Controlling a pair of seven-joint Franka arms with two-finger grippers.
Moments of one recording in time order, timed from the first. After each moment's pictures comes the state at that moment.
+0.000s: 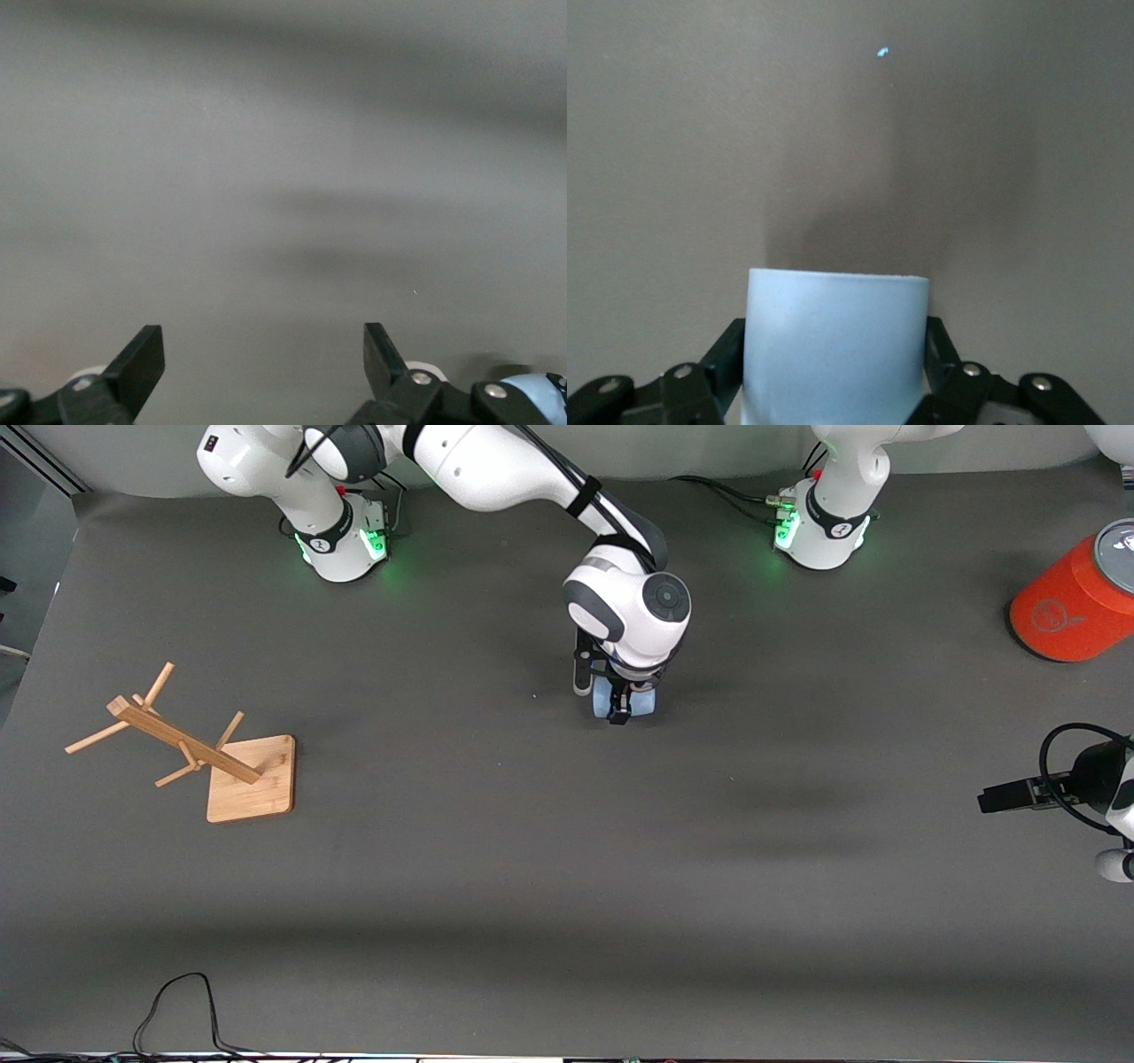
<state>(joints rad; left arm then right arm) 0.03 0.48 0.00 -1.10 -0.04 1.51 -0.08 1.13 0.95 -0.21 -1.18 0.10 1.93 2.58</state>
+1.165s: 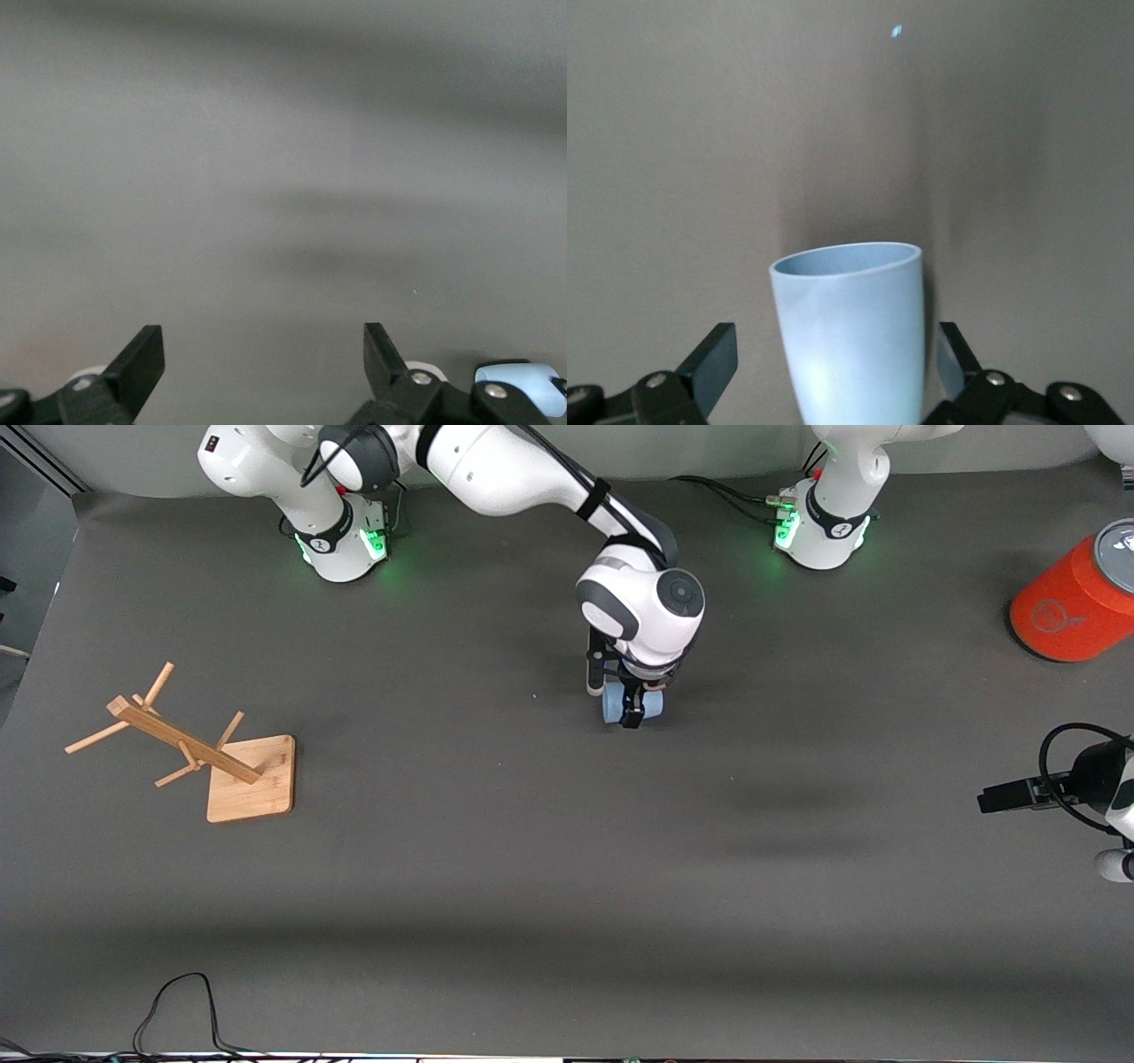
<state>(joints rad) 0.03 0.48 0.00 -1.10 -0.04 1.51 -0.08 1.13 0.94 -0.22 -1.08 0.10 1.84 2.59</state>
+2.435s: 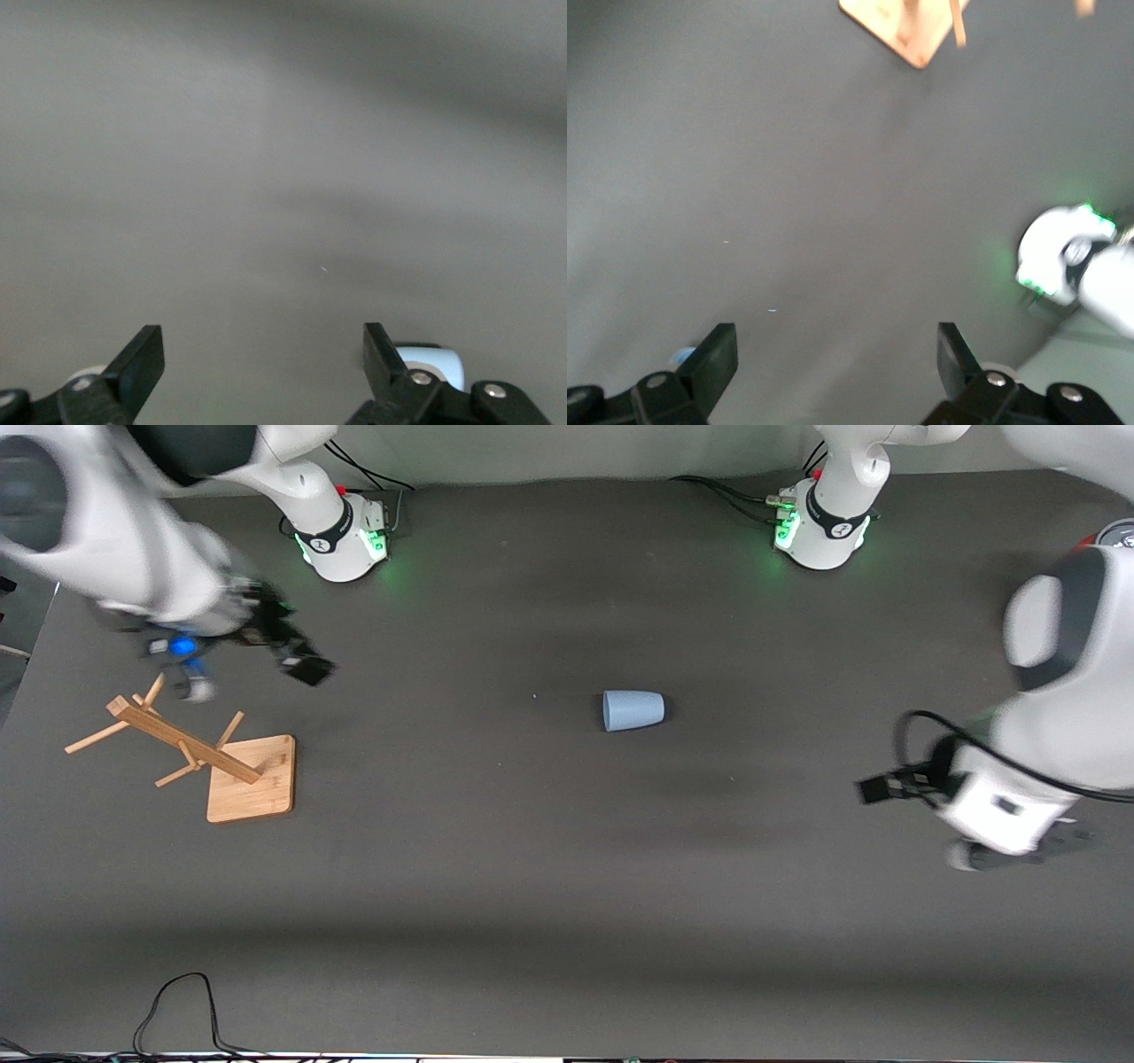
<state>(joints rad) -0.23 0.48 -0.02 -1.10 -0.04 1.47 -0.46 0.35 0.05 -0.11 -1.54 0.10 1.35 1.07</state>
